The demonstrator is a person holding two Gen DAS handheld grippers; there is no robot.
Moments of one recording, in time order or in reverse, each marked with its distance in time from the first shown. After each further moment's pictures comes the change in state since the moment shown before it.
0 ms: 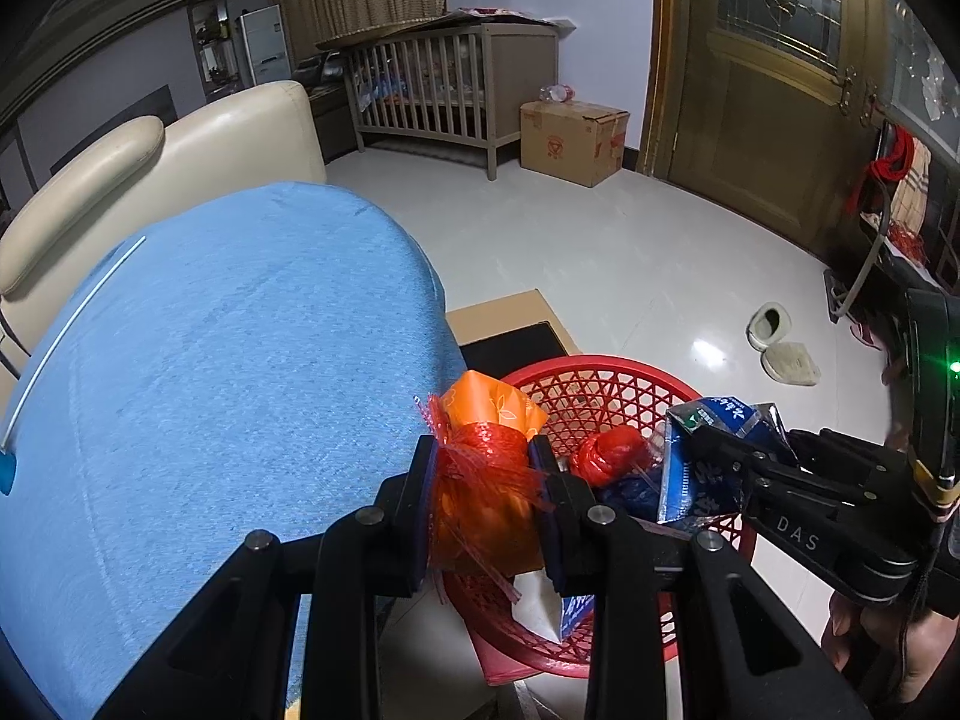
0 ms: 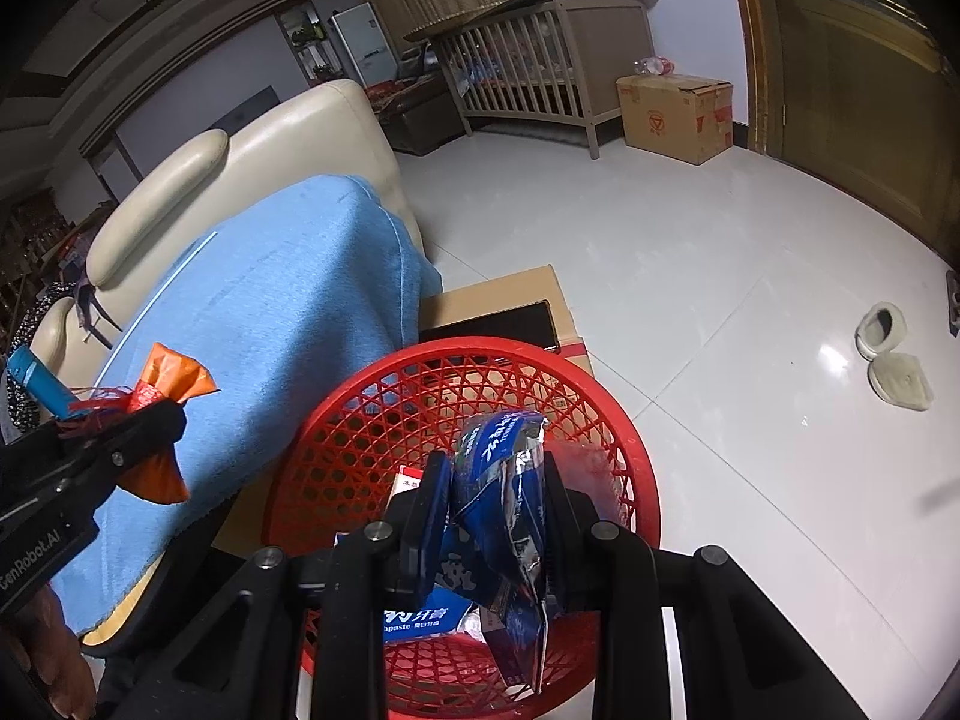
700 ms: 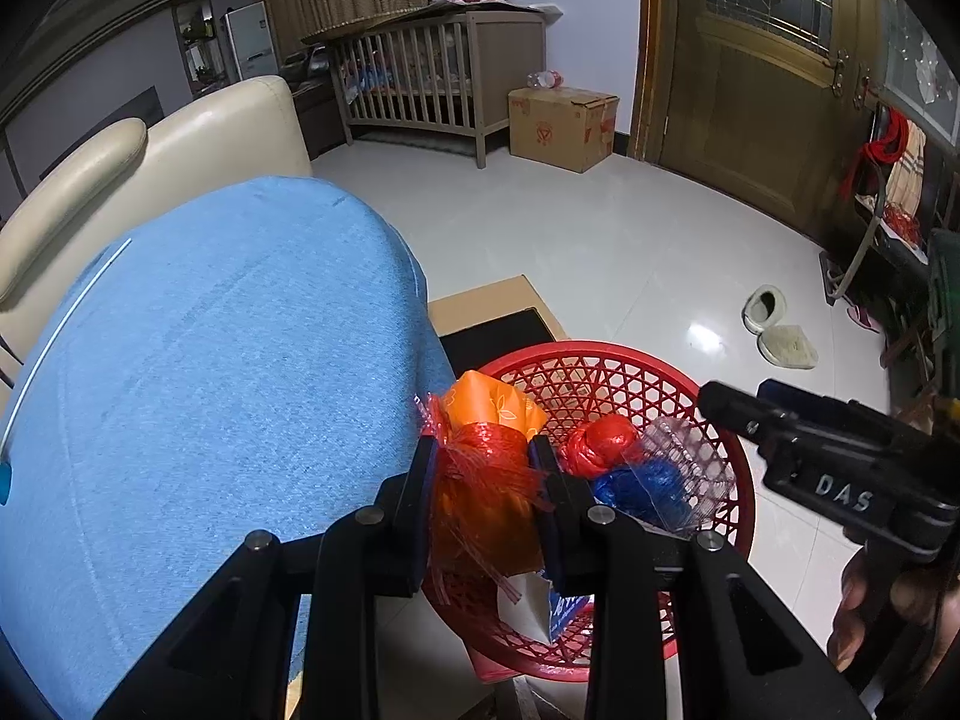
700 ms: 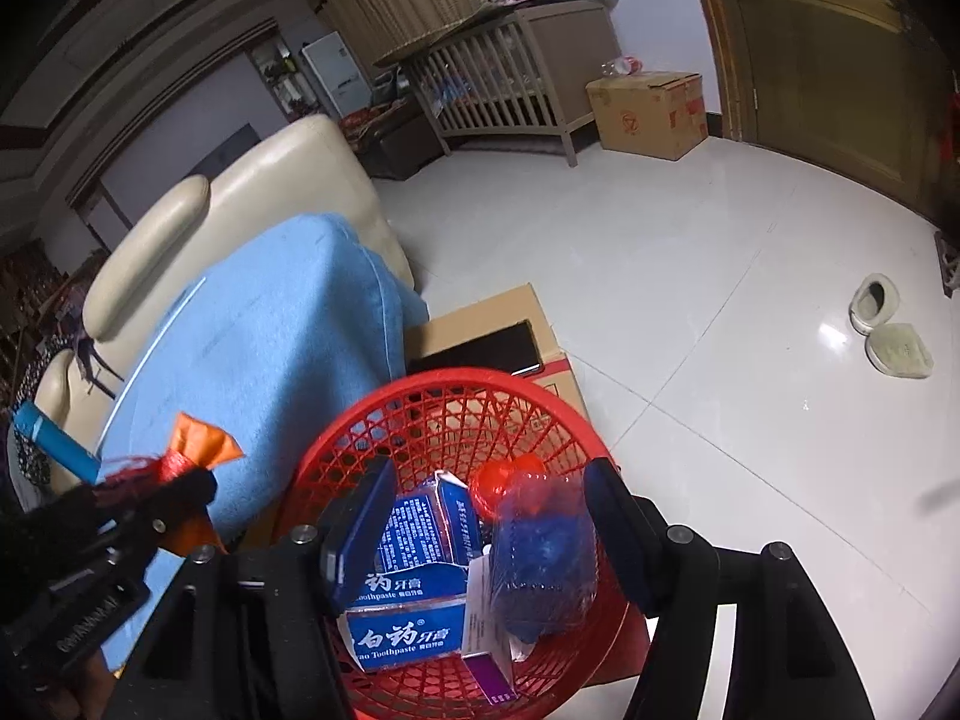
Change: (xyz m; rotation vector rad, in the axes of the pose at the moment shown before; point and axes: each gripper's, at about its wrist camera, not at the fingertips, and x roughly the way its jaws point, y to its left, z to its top) left arm 0.008 -0.009 -0.002 0.031 0.028 -0.011; right arm -0.010 -0.019 0.008 0.105 -0.048 0.010
